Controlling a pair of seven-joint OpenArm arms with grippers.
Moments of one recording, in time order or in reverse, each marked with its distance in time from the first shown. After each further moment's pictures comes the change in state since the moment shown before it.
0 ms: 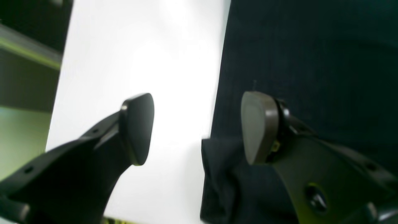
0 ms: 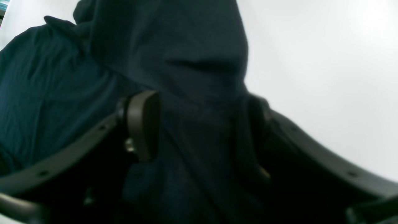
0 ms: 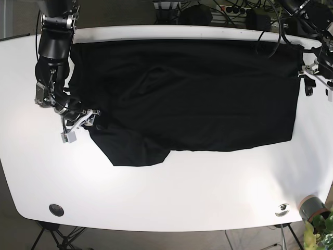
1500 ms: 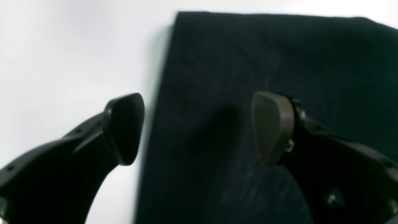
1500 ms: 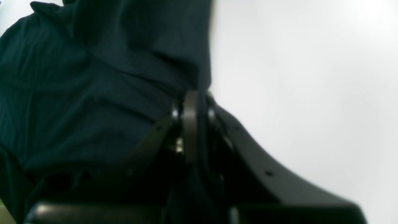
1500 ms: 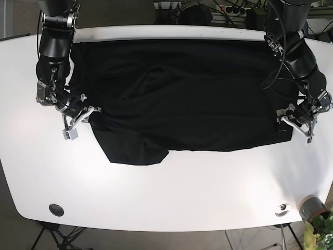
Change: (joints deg) left arm -32.7 -6.3 17.1 -53.8 13.4 4.0 -12.4; right arm -0.4 -0.1 -0.2 -0.3 -0.3 -0.4 -1.1
